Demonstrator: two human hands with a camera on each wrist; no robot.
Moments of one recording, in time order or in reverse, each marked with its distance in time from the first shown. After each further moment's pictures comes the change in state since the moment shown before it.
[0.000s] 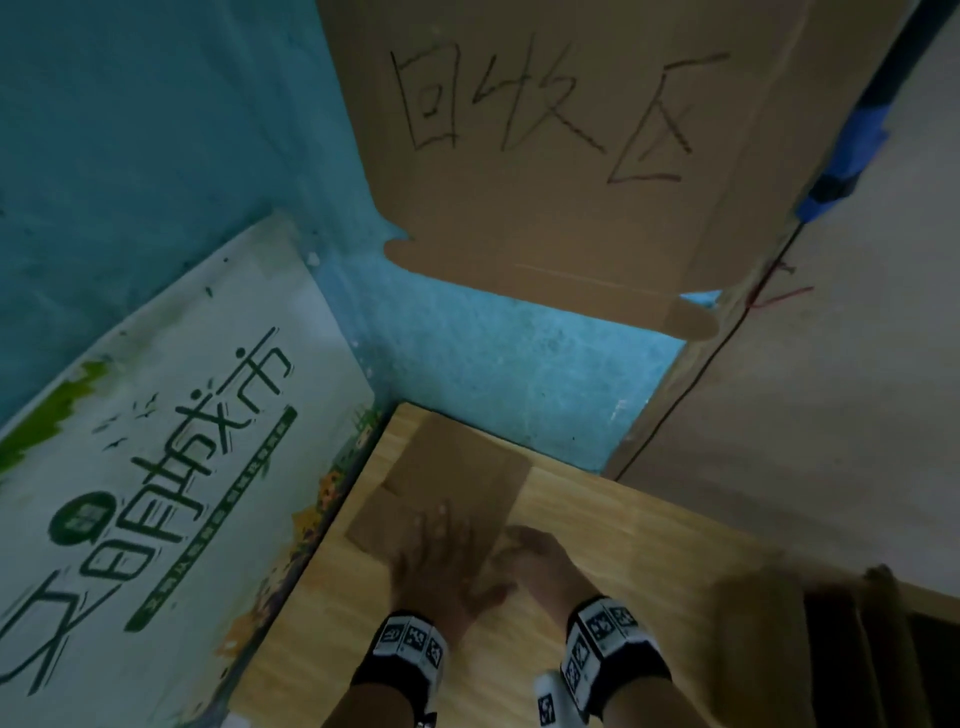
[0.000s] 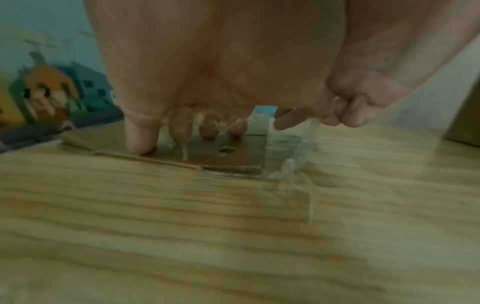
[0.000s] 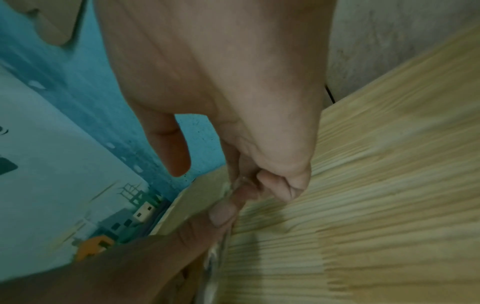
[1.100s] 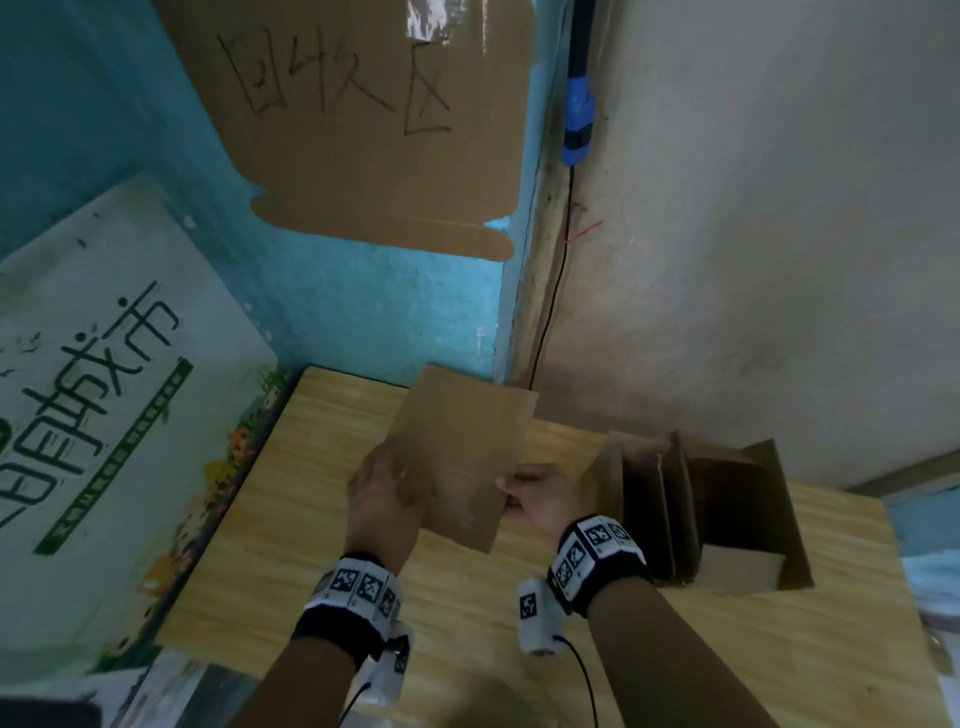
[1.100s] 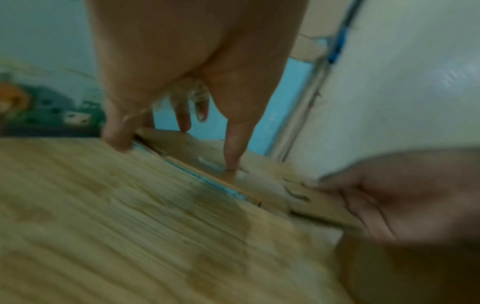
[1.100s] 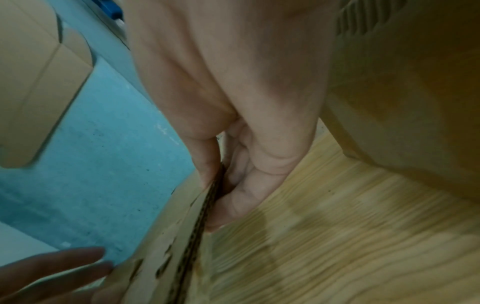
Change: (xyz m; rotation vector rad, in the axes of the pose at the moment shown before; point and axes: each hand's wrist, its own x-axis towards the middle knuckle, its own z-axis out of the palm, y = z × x) left_hand -0.083 0.077 -0.028 -0.601 0.423 0.023; right_hand -0.084 0.055 -0.103 0.359 0.203 -0.127
